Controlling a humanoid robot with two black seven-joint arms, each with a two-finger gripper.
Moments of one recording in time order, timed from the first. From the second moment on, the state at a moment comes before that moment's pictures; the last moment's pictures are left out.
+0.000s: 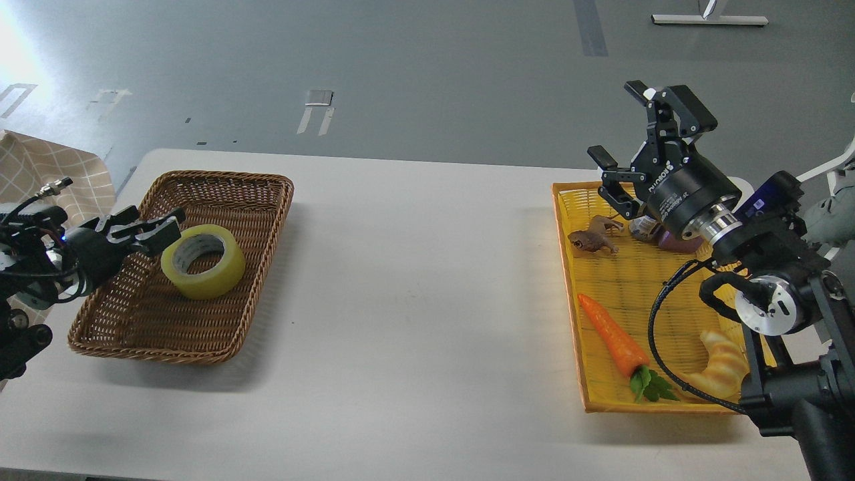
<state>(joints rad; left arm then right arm) -0.47 0.84 -0.63 -0.93 1.49 0.18 -0.35 0.33 -0.08 1.48 1.45 -0.89 0.31 -0.25</state>
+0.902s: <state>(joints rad) -0.92 0.51 -0.66 -1.06 0.72 0.00 -0.37 0.41 -0.09 1.48 1.45 -0.94 0.33 -0.23</state>
